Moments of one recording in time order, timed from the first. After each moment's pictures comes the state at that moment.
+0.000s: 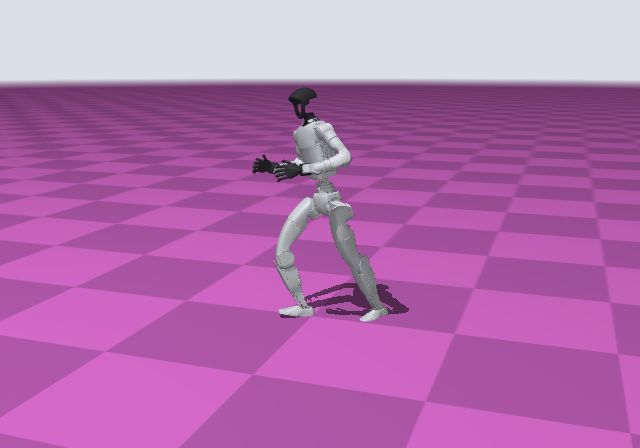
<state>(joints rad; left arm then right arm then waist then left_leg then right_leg) 0.15 0.61 -0.27 -0.32 -0.25 -0.22 -0.18 0.03 -0.54 0.24 -0.28 0.05 -0.29 -0.10 -0.15 0.08 0.07 0.25 -0.03 0.16 0.07 -0.43 -0.02 -0.70 -0.25 -0.21 0.95 -0.60 -0.01</state>
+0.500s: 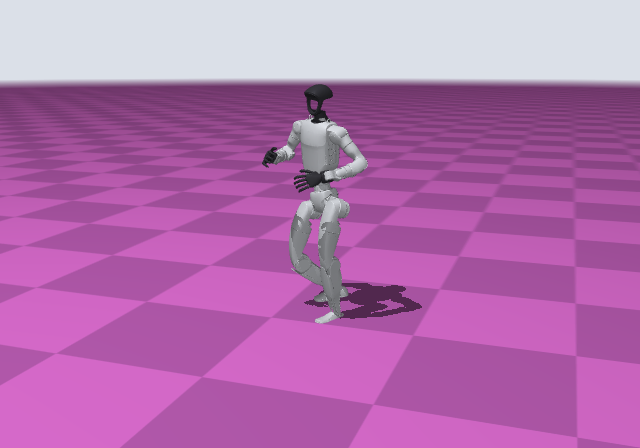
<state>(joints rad) 0.30 0.70 -0.11 -0.26 -0.09 -0.18 -0.28 -0.11 -0.56 0.43 -0.24 0.13 -0.26 0.06 0.02 -0.29 -0.05 -0.25 -0.25 0.16 0.33 -0.48 0.09 -0.30 -0.42 -0.15 1.07 -0.81 0.05</state>
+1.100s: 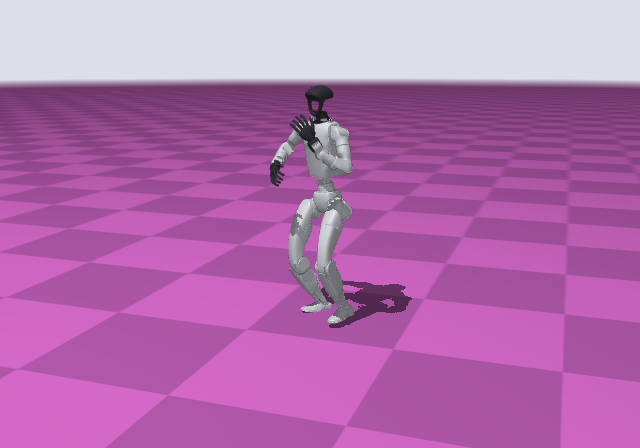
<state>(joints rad) -0.26 0.52 -0.09 -0.57 -0.52 -0.38 0.04 -0.14 -0.87 0.69 -0.11 0.25 -0.28 0.17 -0.04 -0.14 0.00 -0.58 0.09 0.23 1.05 -0.57 0.06 -0.43 -0.13 -0.07 0.90 -0.81 -0.01</state>
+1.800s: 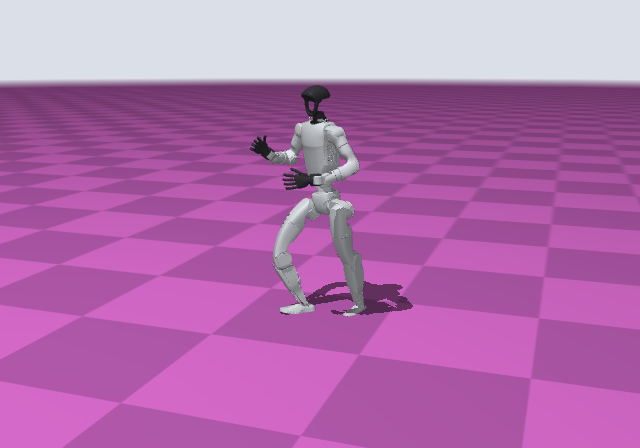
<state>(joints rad) 0.16 0.55 -0.31 -0.11 -0.39 -0.26 -0.20 -0.18 -0.53 0.23 -0.23 0.12 -0.38 -0.15 -0.11 -0.16 -0.02 0.22 -0.20 0.20 -0.03 -0.52 0.07 -0.70 -0.34 -0.19 1.04 -0.65 0.02</state>
